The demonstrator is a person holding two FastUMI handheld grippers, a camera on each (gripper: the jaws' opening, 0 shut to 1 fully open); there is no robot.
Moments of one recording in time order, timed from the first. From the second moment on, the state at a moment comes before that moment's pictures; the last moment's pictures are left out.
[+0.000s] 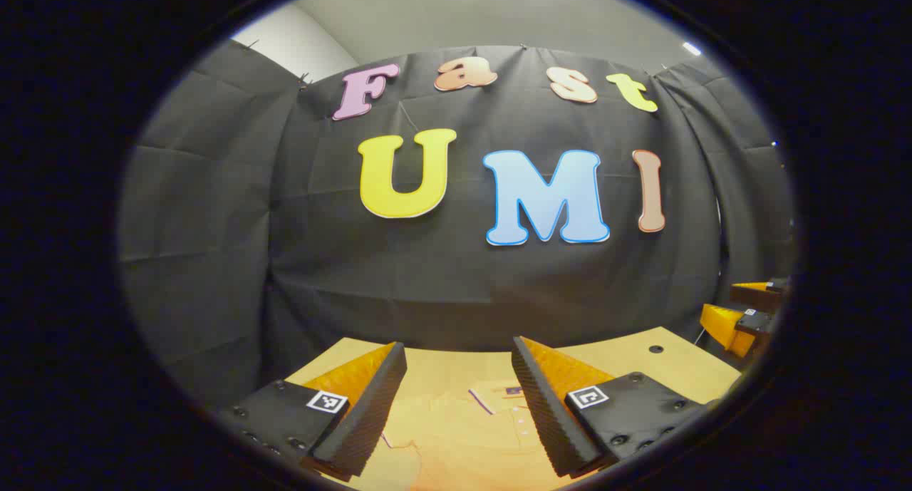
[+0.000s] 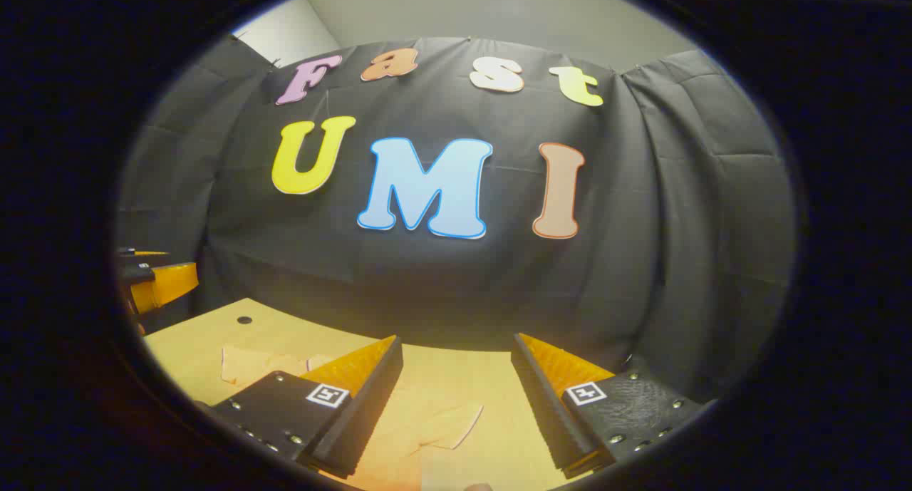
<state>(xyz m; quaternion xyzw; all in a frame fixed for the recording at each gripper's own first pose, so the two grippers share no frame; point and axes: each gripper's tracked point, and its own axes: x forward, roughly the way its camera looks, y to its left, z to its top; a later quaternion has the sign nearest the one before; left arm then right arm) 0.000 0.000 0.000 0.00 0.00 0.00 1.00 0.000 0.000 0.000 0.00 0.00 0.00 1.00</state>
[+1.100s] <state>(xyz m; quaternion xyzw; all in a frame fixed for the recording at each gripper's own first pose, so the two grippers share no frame) -0.032 0.070 0.011 -0.01 0.00 0.01 1.00 -0.008 -0.003 -0.017 0.00 0.05 -0.05 1.00</state>
